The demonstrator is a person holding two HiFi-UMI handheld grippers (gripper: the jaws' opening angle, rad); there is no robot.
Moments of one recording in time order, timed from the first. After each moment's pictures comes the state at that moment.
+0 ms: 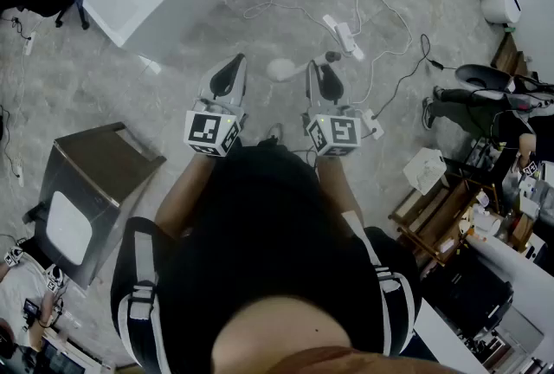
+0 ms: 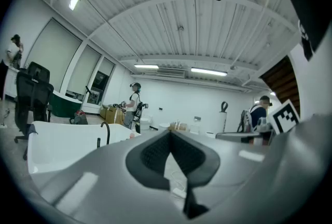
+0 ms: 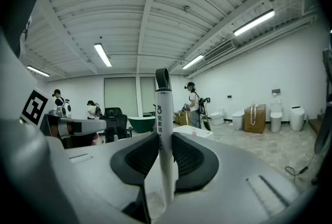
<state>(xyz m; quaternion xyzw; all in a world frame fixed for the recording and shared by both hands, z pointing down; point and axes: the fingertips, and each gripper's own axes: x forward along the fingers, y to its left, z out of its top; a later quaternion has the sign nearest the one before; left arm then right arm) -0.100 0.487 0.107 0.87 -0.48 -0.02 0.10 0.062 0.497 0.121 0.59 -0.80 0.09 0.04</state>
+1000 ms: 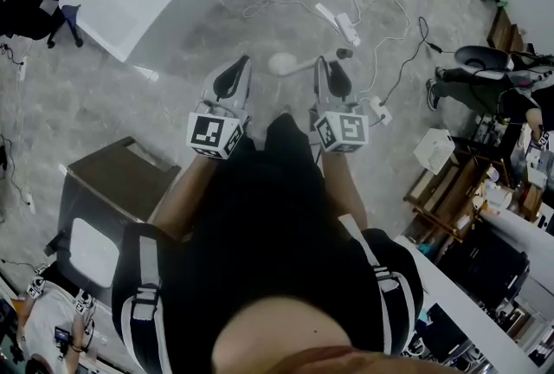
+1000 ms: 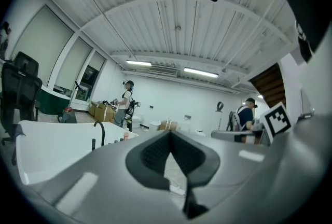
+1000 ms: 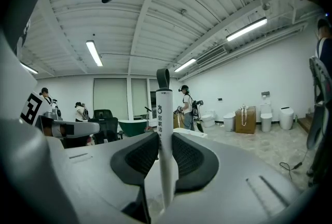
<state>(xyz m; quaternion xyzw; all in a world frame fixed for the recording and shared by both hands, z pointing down) -0.157 0.459 0.114 0.90 -0.42 -0.02 0.11 0.014 0.474 0.127 0.64 -0.76 0.09 0.02</state>
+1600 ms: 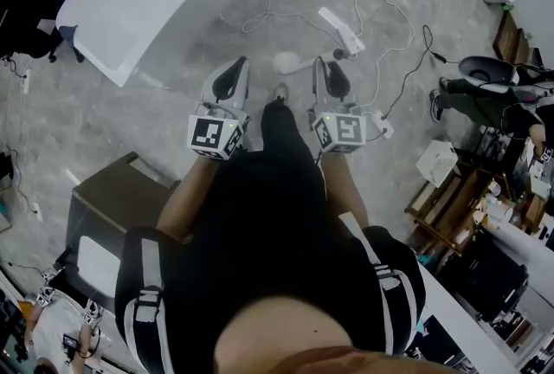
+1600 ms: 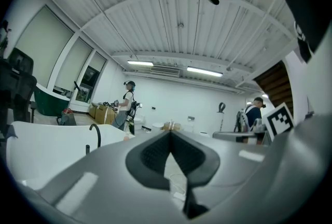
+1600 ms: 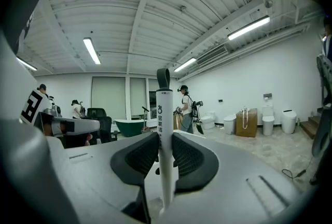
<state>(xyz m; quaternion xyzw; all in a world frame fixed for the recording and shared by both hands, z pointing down) -0.111 0.360 0.123 0.90 -0.43 -0.03 0.10 0.059 0.375 0.136 0.64 -0.76 0.08 0.03</state>
